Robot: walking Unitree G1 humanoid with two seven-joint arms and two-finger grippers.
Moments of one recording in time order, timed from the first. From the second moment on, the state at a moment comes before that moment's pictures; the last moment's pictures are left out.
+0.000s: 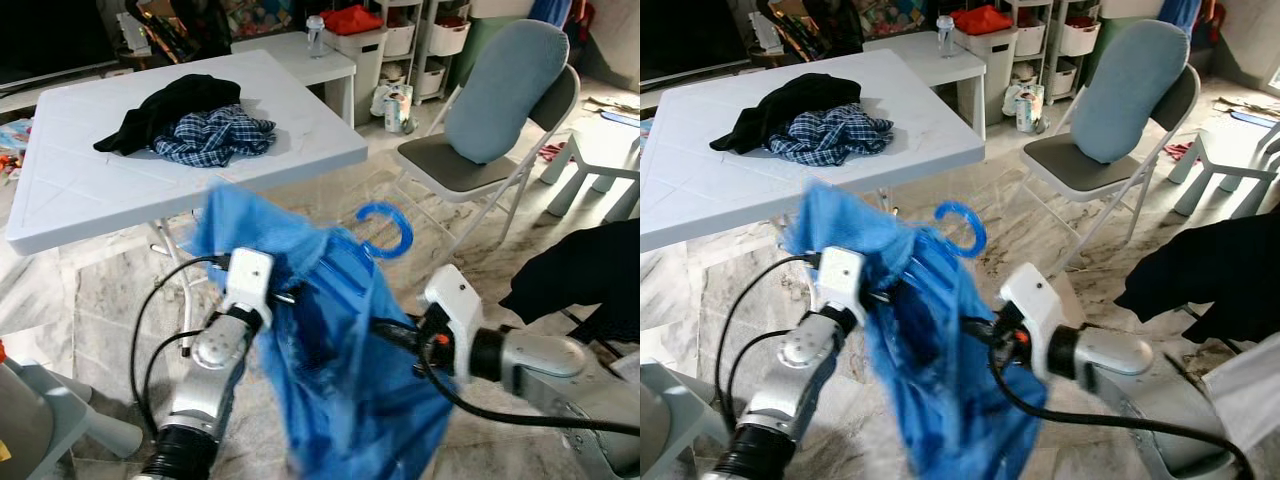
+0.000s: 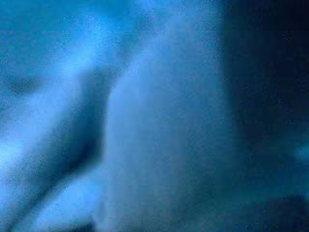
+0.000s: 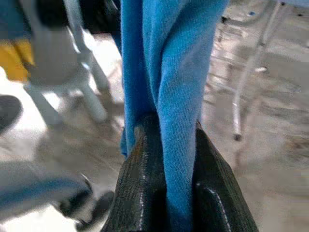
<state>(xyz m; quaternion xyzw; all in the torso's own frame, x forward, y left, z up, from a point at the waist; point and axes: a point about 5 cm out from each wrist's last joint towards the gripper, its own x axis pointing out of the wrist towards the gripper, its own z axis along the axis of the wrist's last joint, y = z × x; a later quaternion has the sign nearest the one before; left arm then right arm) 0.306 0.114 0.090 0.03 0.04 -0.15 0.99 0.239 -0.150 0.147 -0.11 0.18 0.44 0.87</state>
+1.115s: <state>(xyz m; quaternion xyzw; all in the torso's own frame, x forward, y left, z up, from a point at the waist) 0.312 0.128 0.094 -0.02 0.04 -0.13 0.99 0.219 -0.252 0.149 -0.26 0.22 0.52 0.78</state>
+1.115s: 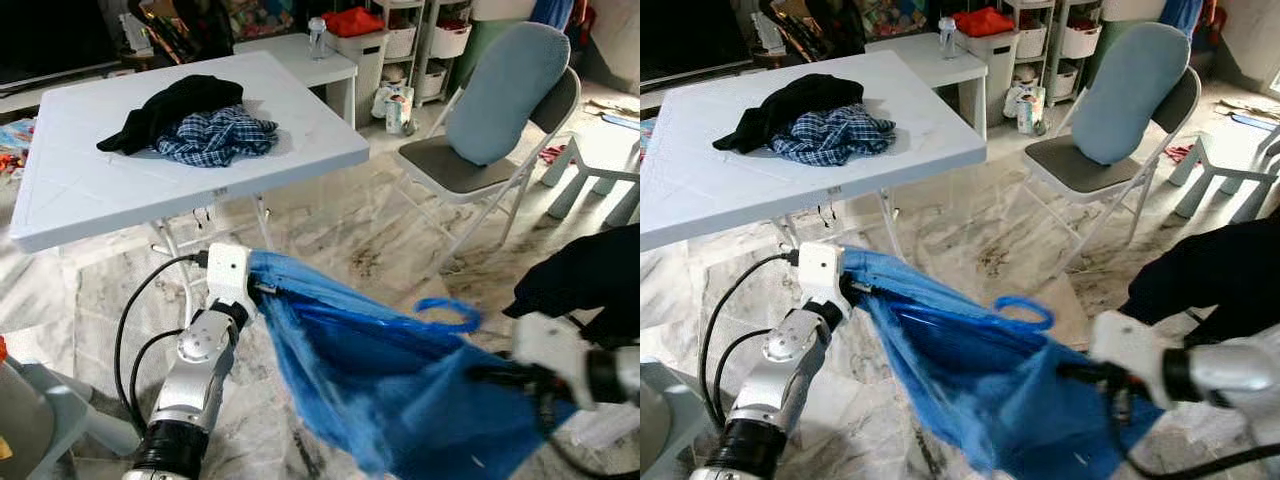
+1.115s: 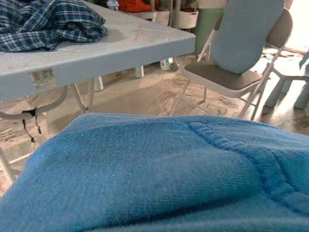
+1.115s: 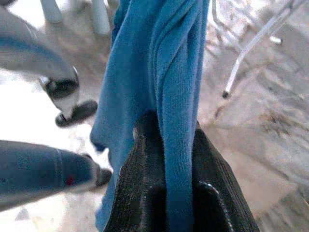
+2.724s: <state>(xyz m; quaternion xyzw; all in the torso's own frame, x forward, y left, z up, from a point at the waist) 0.308 0.118 0.083 -0.05 0.08 -0.17 0.98 0.249 -0.261 0.117 -0.36 0.25 0.42 0.79</state>
